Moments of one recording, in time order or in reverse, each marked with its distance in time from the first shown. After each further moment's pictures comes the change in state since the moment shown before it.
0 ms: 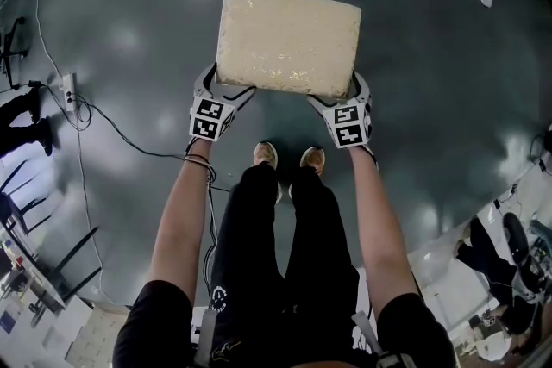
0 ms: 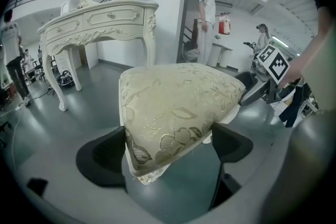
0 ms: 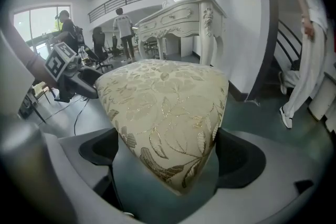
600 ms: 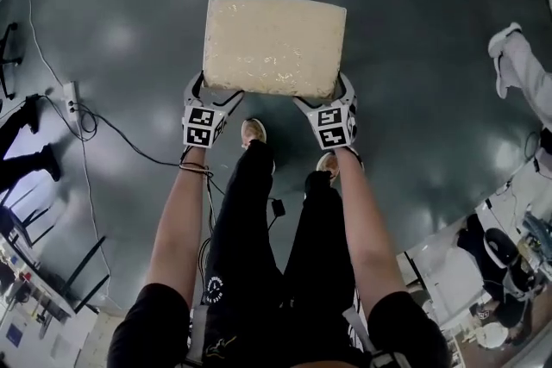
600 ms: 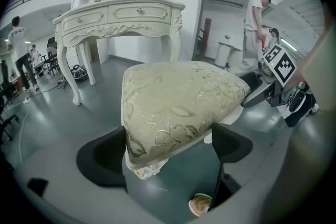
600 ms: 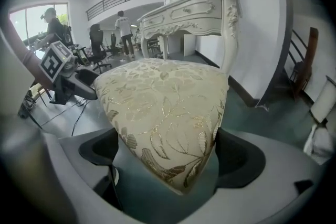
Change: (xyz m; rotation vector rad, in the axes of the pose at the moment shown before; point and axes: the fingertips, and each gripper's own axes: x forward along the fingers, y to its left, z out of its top) left arm 0.014 0.008 -0.008 -0.037 0.046 0.050; right arm 0.018 -0.006 0.000 0.015 0.010 -0.010
